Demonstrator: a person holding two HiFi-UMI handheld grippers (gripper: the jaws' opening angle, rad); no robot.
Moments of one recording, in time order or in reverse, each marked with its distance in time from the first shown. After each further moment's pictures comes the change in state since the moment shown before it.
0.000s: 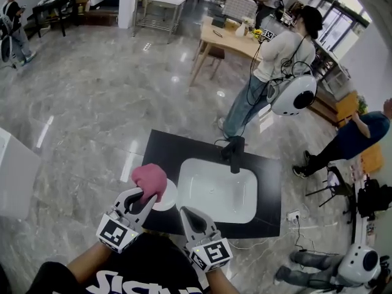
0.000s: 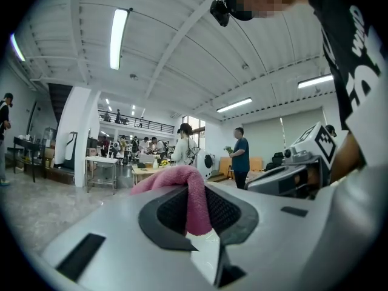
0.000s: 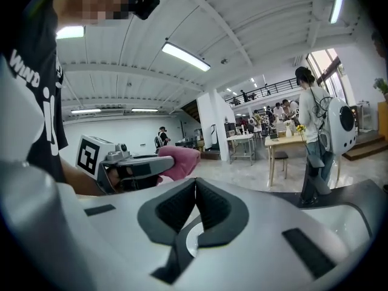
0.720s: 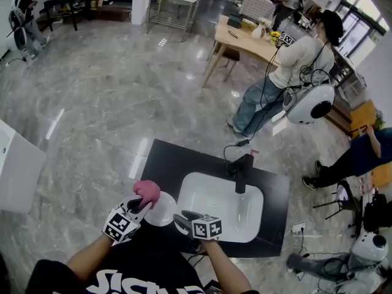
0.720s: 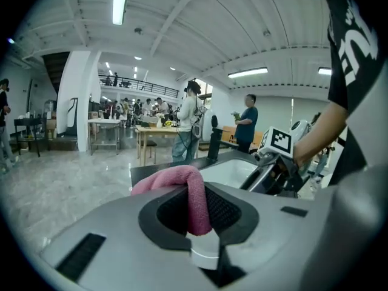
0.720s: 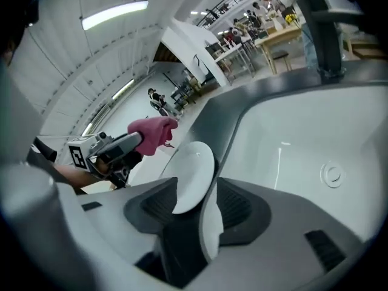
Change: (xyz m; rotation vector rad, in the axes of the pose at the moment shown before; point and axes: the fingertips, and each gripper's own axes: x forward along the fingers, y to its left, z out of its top) left arm 0.056 0.060 -0.179 -0.069 0.380 0.007; right arm 0.093 -0.100 -0.219 0.484 0.626 0.230
